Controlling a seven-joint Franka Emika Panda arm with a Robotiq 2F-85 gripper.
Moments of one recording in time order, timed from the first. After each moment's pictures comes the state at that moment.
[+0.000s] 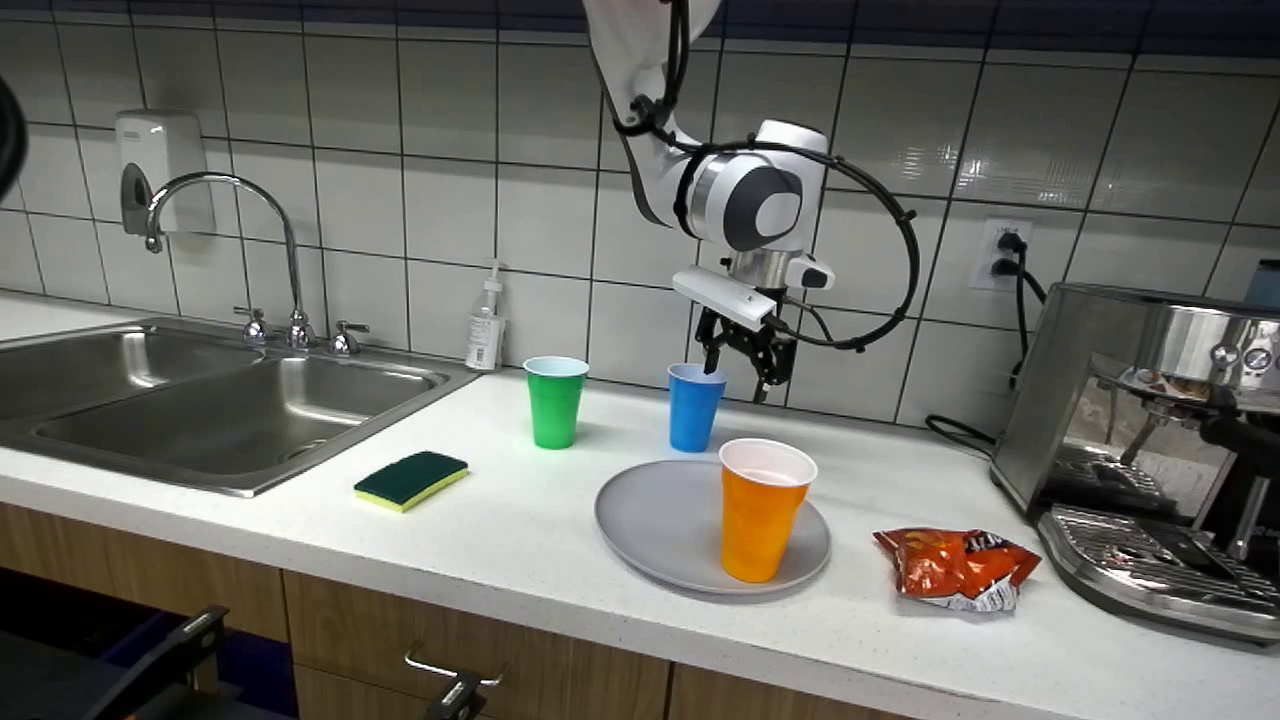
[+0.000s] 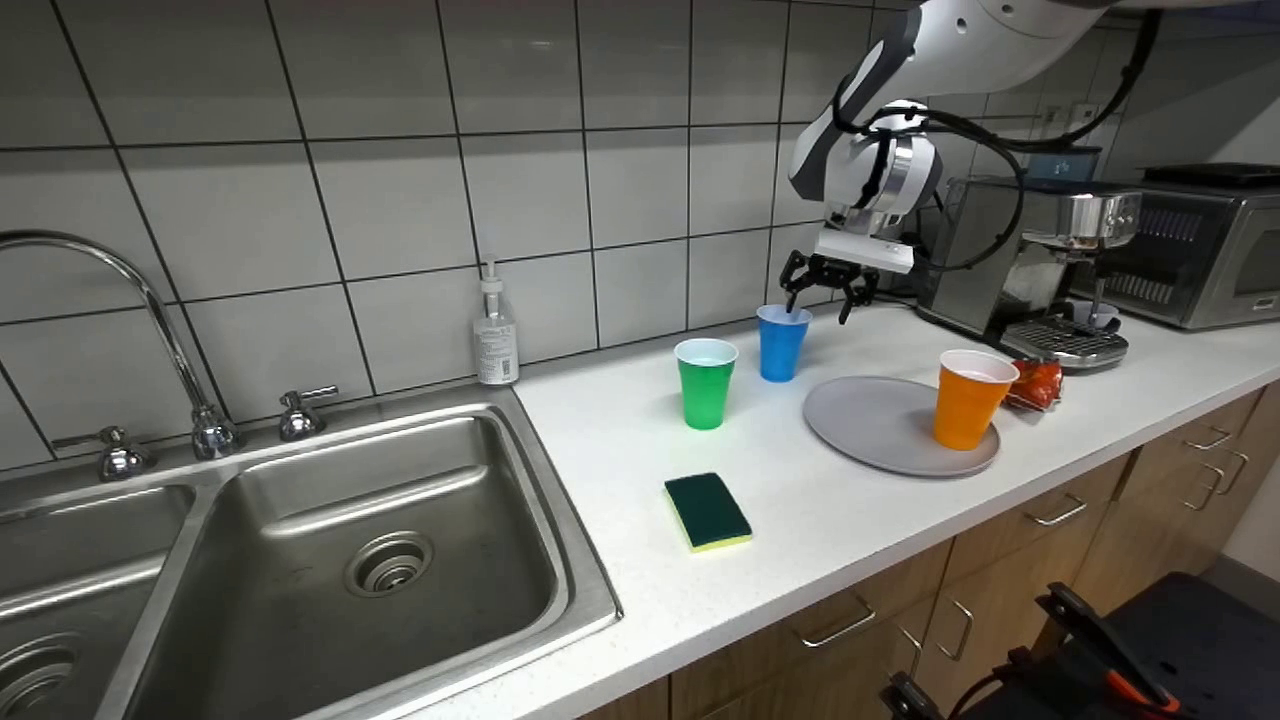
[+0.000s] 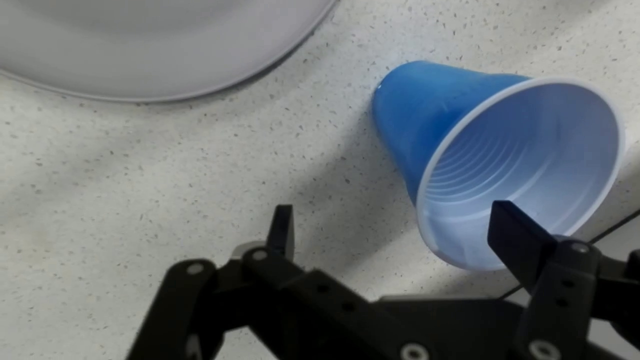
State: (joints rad) arm -0.32 0.74 -0.07 -1.54 0.31 2.46 -0.06
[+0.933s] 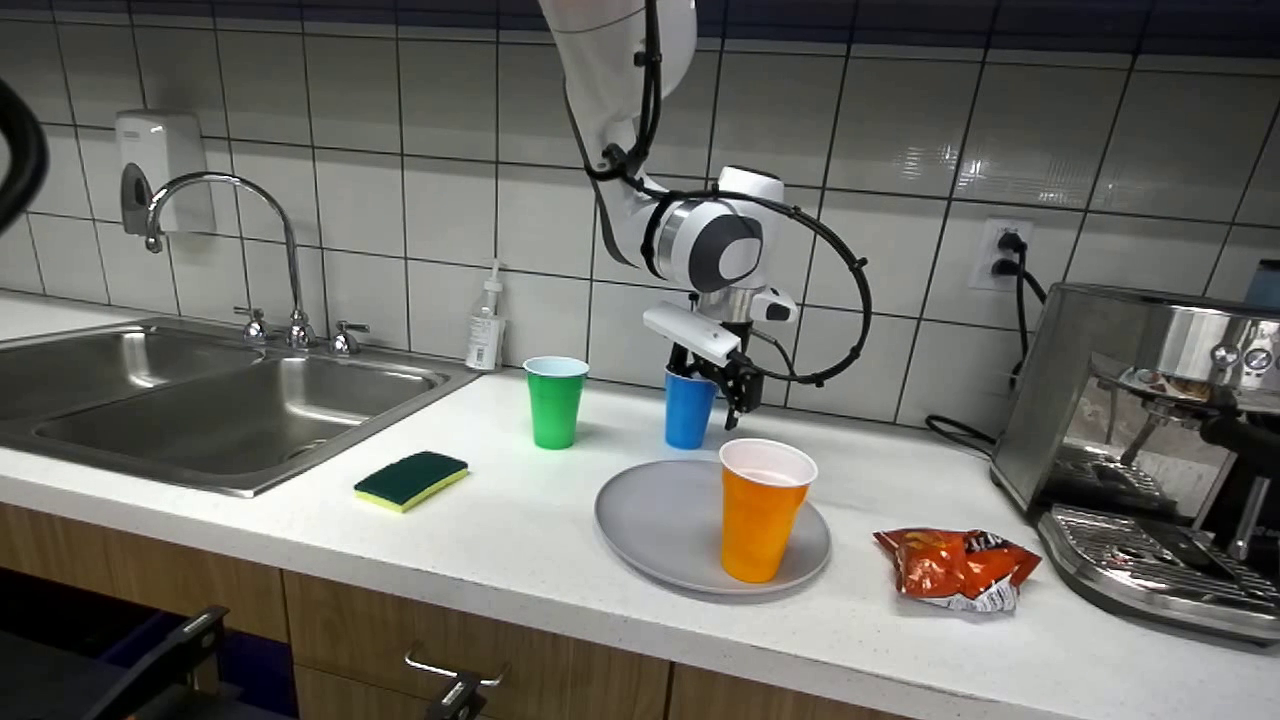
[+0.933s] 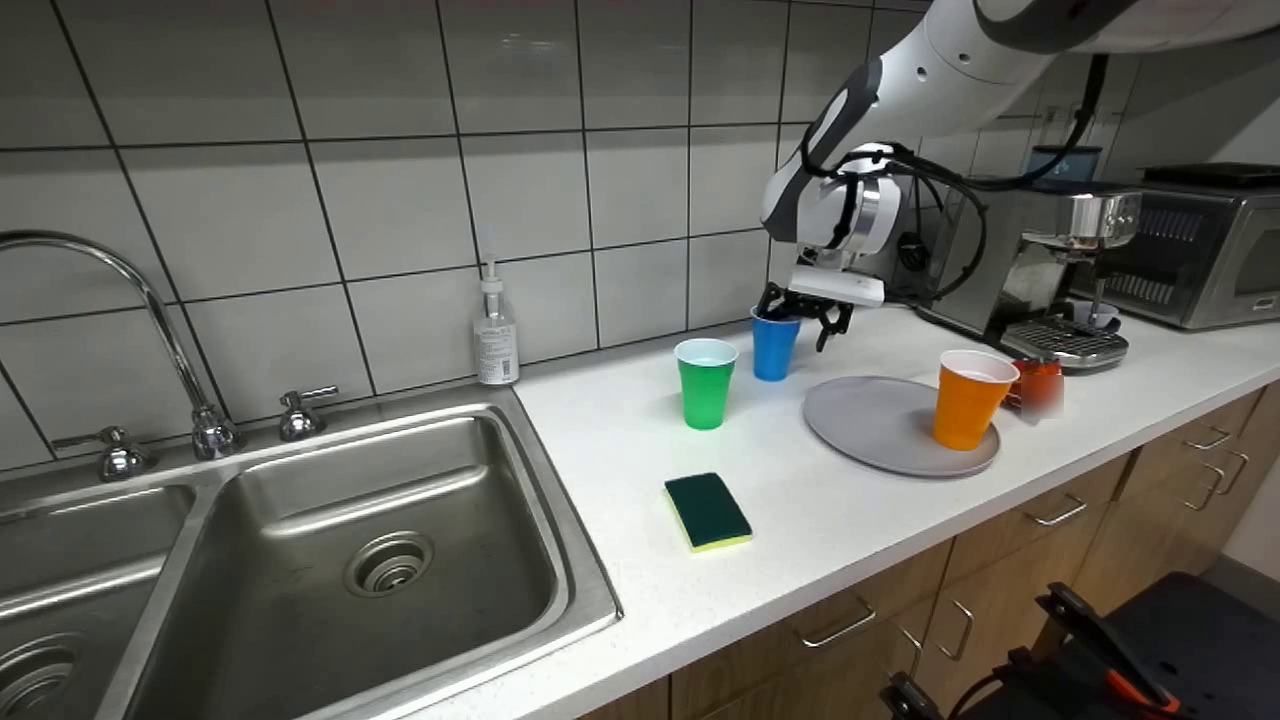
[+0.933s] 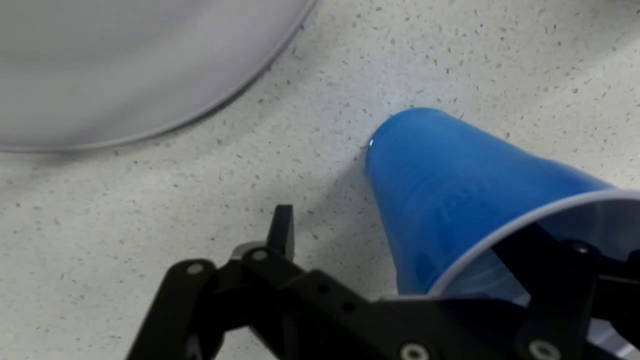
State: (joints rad) arm -0.27 0.82 -0.07 -1.54 0.30 2.55 -0.04
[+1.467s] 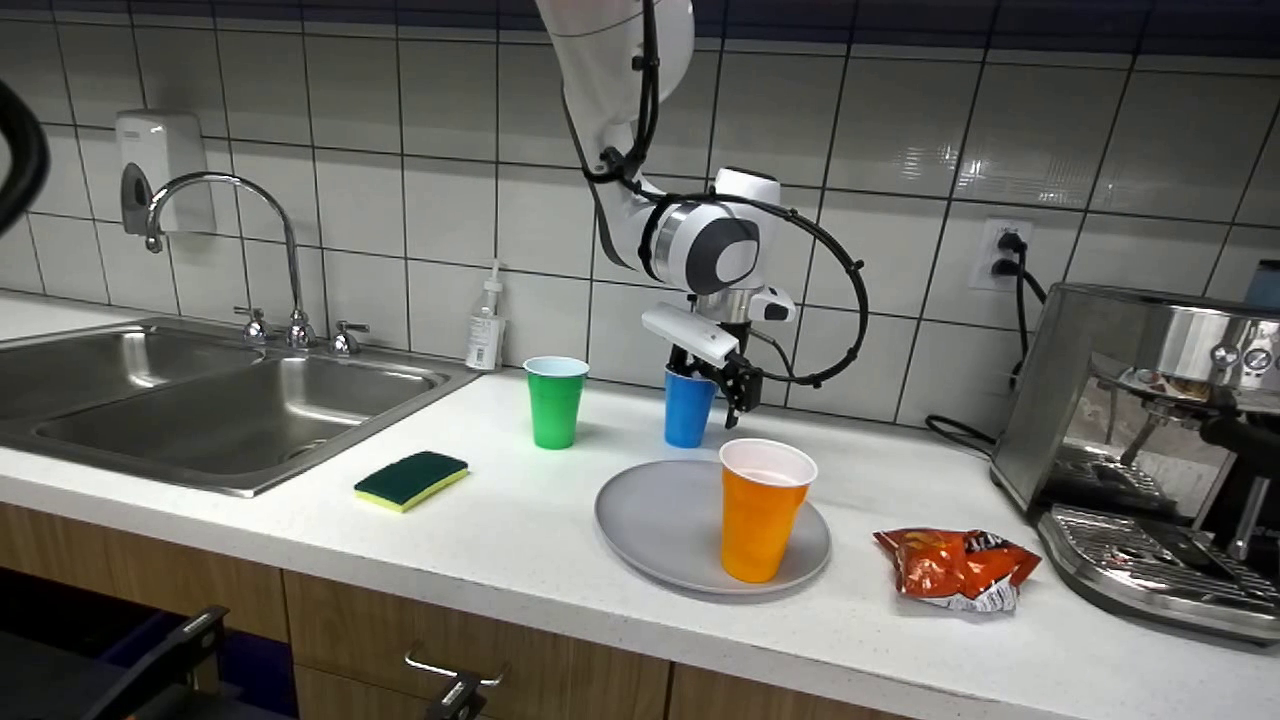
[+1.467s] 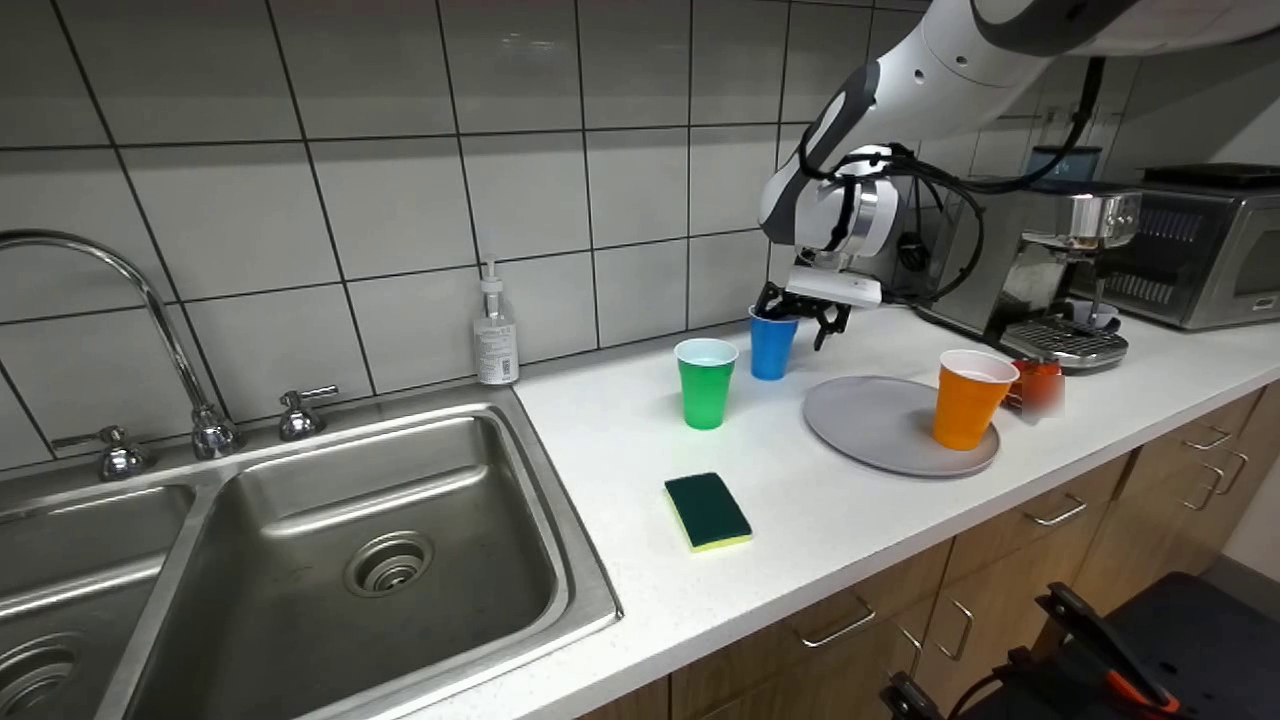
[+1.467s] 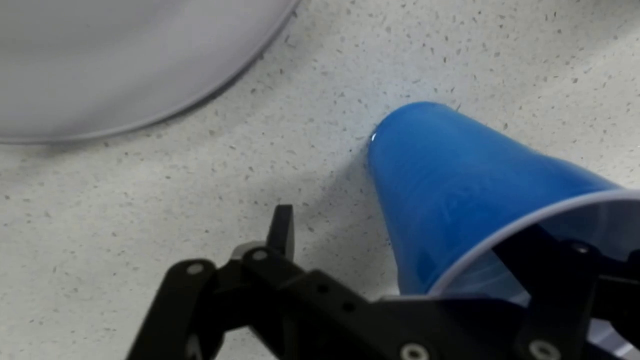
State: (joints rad) arm -0.27 0.82 -0.06 -1.54 0.30 2.57 -0.04
